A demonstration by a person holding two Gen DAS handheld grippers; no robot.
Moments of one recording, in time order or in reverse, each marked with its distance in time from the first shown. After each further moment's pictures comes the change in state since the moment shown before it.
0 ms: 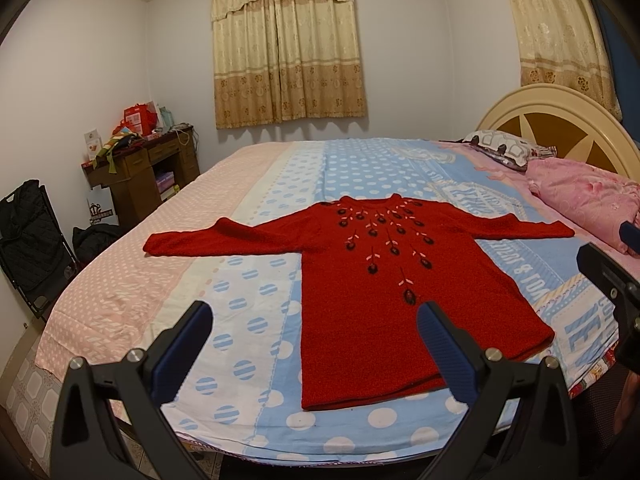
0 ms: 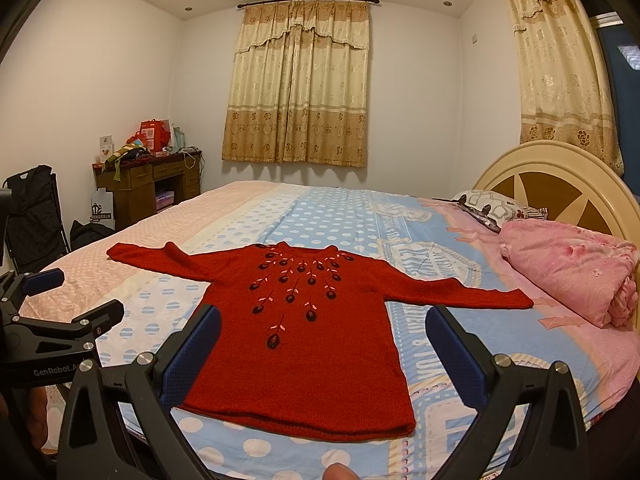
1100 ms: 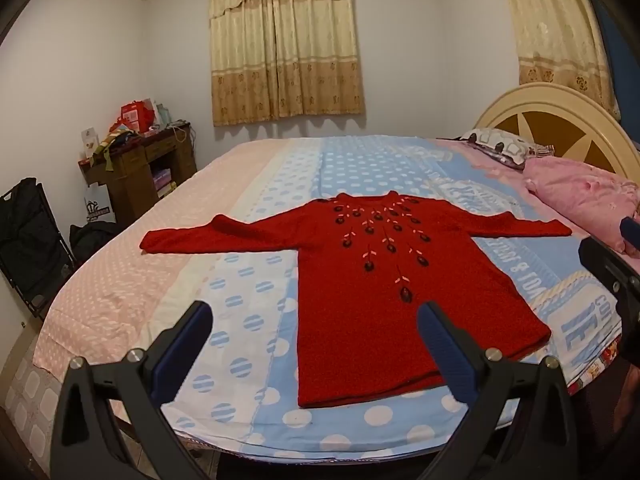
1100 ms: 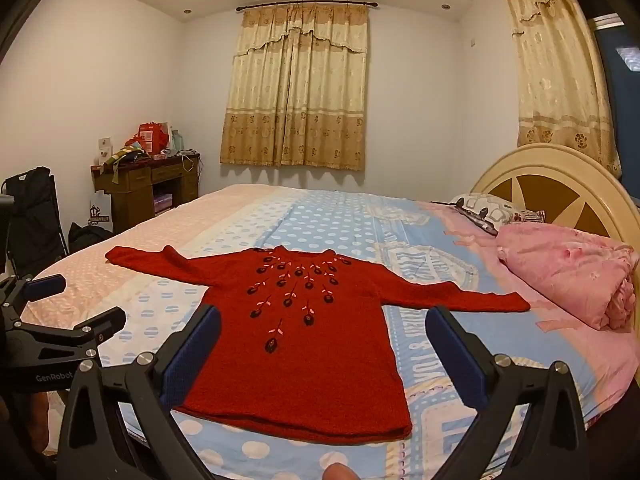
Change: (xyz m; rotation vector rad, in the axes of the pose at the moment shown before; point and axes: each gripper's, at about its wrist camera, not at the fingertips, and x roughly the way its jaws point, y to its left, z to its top) left arm -0.001 -0.002 -0.001 0.001 0.004 -0.004; right arm -0.006 -0.004 0.009 -0.004 -0.011 -0.002
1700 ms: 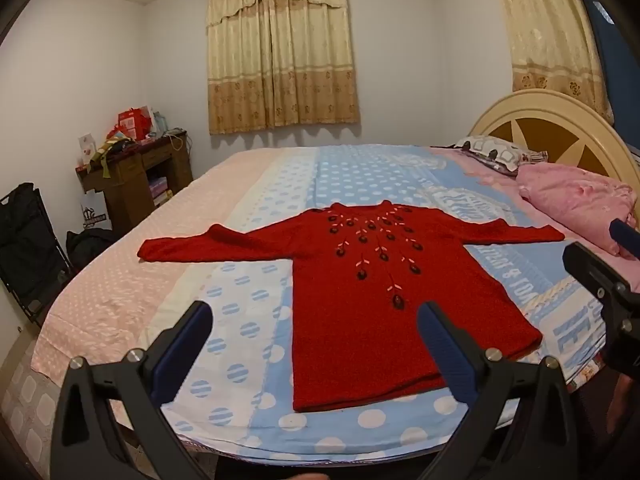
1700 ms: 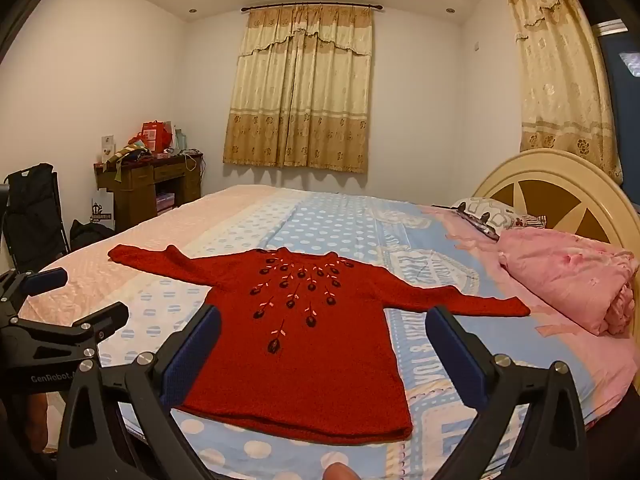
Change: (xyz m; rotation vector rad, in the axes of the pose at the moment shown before) left arm -0.011 -0.001 0.003 -0.021 -0.020 -0.033; right arm -0.004 0.004 0.005 -0.017 -0.004 0.000
